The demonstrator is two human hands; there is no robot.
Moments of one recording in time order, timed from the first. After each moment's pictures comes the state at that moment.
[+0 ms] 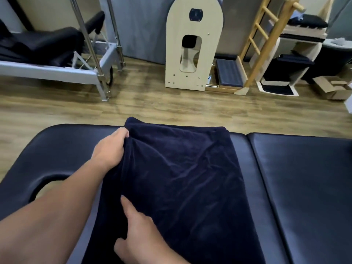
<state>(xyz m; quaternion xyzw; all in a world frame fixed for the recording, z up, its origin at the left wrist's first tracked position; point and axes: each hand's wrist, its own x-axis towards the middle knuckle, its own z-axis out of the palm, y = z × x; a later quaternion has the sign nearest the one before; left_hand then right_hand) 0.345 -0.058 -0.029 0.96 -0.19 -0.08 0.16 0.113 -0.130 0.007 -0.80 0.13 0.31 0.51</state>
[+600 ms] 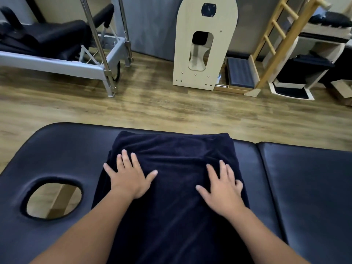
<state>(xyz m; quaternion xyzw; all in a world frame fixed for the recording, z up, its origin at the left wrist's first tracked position) 0.287 -0.111 -0.083 0.97 -0.10 -0.23 -0.05 0.143 -0.356 -0.068 -0.96 0.22 0.15 0.11</state>
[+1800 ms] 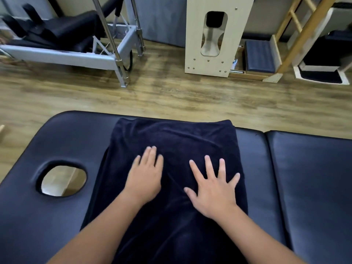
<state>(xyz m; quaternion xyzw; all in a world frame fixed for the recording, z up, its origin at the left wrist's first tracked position) 0.222 -0.145 -0.080 0.95 -0.28 -0.09 -0.06 0.119 -0.344 -0.082 -0.97 0.13 0.18 0.07</state>
